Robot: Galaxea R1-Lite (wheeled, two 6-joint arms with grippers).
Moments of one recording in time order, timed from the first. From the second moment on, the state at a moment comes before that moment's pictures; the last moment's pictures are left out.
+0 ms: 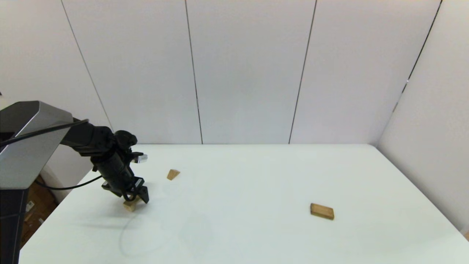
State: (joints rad) left arm 0.04 2.35 -1.52 0.60 -0.06 0.24; right arm 0.00 0.00 0.00 0.00 0.01 -0.01
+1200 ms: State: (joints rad) left arm 0.02 2.34 -1.53 0.63 -0.08 0.28; right arm 0.00 0.00 0.00 0.00 0.01 -0.01
